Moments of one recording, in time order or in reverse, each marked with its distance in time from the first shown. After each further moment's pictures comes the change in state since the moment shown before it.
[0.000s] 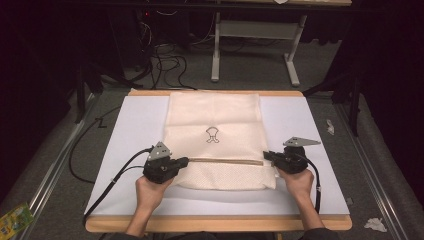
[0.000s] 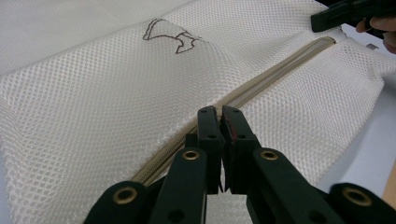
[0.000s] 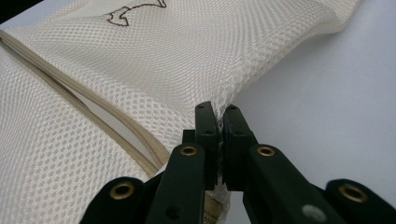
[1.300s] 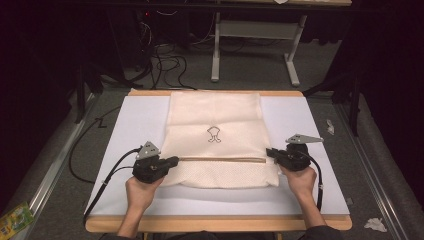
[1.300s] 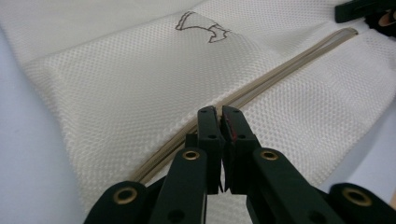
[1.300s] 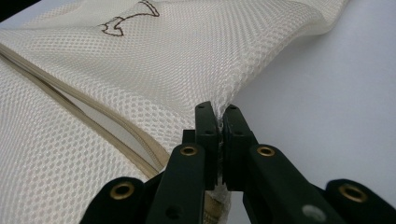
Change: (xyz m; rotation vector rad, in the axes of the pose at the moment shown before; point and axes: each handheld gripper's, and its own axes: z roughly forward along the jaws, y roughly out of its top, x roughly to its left) left arm 0.016 -0.007 -0.021 0.001 0.073 -0.026; right arm -0.004 0.007 -0.006 -0.001 -0.042 -0.001
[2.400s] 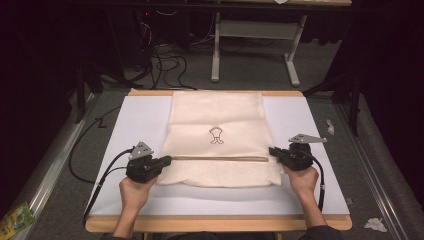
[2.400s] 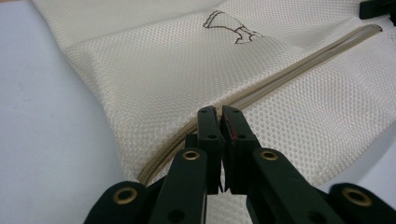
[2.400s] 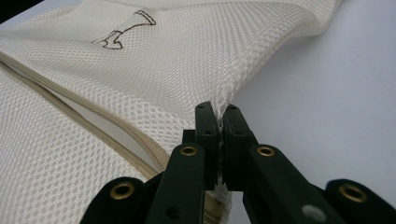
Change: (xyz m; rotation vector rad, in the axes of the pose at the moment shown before) left arm 0.014 -0.007 -0.006 -0.007 0.018 -0.040; right arm -0.006 -0.002 -0.003 -0.018 -0.012 0.018
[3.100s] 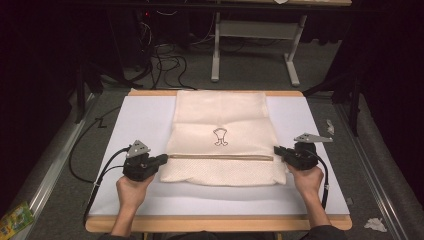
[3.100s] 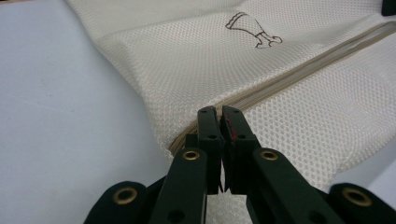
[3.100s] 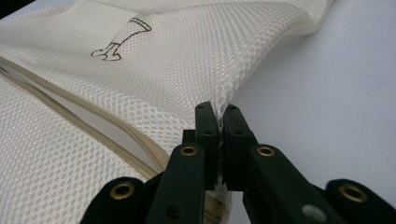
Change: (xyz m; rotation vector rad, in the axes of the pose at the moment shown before) left arm 0.007 0.001 -0.004 0.005 0.034 -0.010; right arm -0.010 -0.001 -0.008 -0.002 -0.029 0.022
